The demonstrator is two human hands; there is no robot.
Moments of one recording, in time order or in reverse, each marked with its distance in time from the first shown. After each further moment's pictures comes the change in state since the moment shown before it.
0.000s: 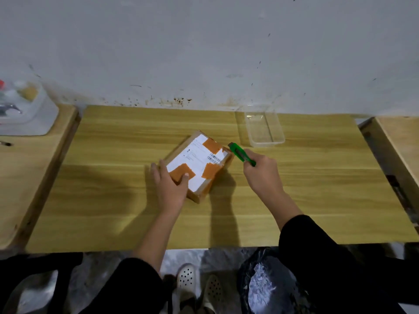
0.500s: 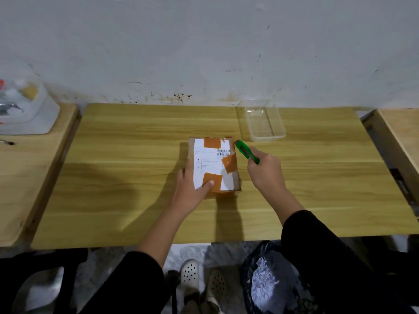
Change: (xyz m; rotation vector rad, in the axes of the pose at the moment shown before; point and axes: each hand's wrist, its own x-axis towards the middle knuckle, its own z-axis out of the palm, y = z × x) left_hand -0.007 -0.010 0.018 0.060 -0.338 0.187; right_hand -0.003 0.010 0.002 0.009 0.022 0.075
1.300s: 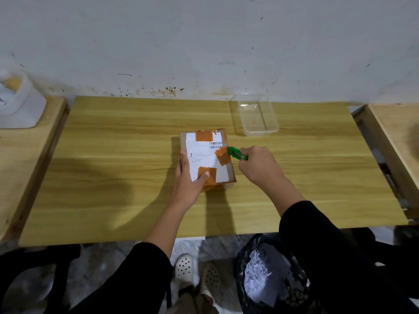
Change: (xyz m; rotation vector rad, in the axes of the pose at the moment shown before) left_hand 0.005 0.002 0.020 -0.125 0.019 -0.061; right_hand -0.001 -0.012 -0.017 -0.295 -0.194 -0.058
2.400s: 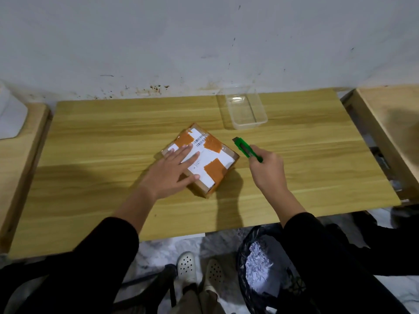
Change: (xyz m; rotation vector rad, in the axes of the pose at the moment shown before) left_hand 0.031 -0.004 -0.042 0.953 -0.292 0.672; right_hand -0.024 0.041 0.009 0.437 0.262 0.152
